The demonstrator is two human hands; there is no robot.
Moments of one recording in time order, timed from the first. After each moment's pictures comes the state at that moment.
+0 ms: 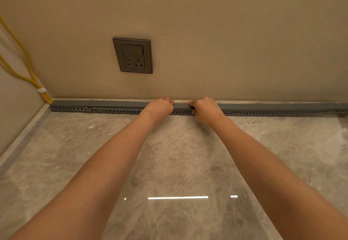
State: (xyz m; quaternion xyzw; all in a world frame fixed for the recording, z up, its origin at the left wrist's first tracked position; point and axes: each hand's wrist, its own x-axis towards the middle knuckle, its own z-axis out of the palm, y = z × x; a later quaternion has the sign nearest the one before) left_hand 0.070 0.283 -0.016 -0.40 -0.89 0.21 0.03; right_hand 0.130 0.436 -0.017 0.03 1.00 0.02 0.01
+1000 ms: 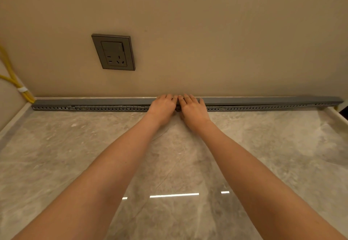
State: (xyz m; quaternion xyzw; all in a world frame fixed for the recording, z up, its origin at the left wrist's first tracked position) left_hand 0.094 0.334 -0.030 -0.37 -0.93 0.02 0.07; right_hand 0.149 0.440 -0.041 0.06 1.00 0.03 -0.02
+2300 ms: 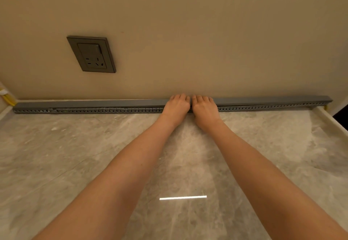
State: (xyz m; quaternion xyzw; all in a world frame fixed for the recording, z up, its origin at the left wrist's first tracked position) left_hand 0.120 0.420 -0.031 -0.38 -0.92 0.01 0.08; right_hand 0.166 0.515 -0.038 0.08 0.99 0.08 -0.05
